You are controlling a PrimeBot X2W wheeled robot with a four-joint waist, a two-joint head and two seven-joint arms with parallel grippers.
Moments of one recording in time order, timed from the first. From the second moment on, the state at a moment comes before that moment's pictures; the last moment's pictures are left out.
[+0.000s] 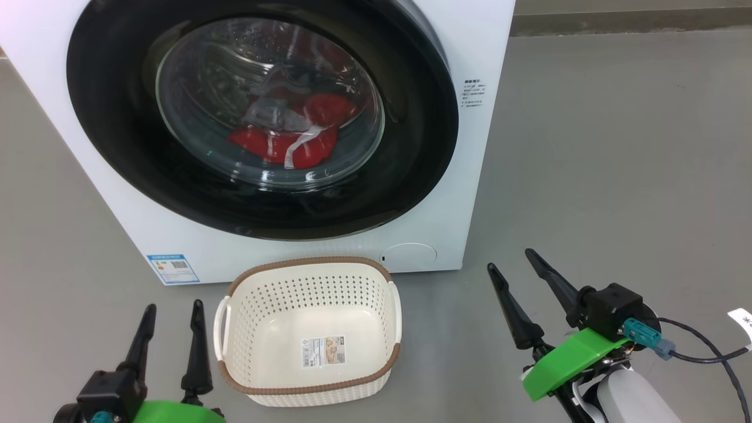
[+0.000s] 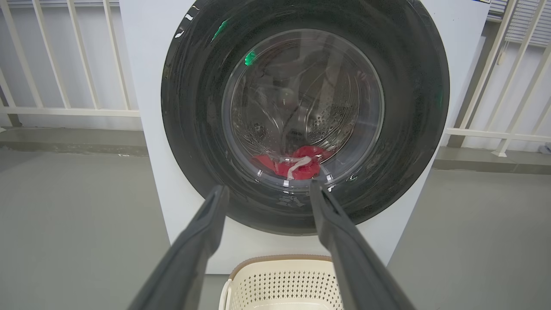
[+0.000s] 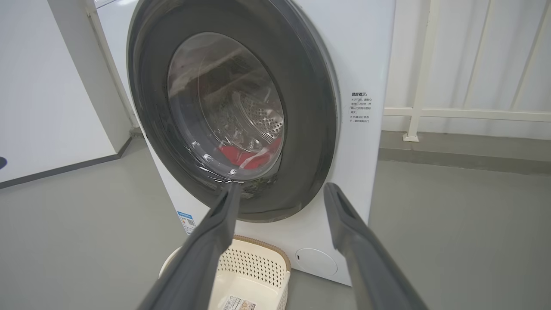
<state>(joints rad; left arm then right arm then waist) -0.06 0.03 -0.04 0.19 -0.21 -0.06 -0.25 -0.25 -0.14 0.24 0.32 0.29 0.13 -0.25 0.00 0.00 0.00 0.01</state>
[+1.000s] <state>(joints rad) -0.12 0.03 -0.05 0.19 -0.20 -0.07 -0.25 -0.37 -0.18 0.15 0.31 0.39 0.13 -0.25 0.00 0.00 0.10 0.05</state>
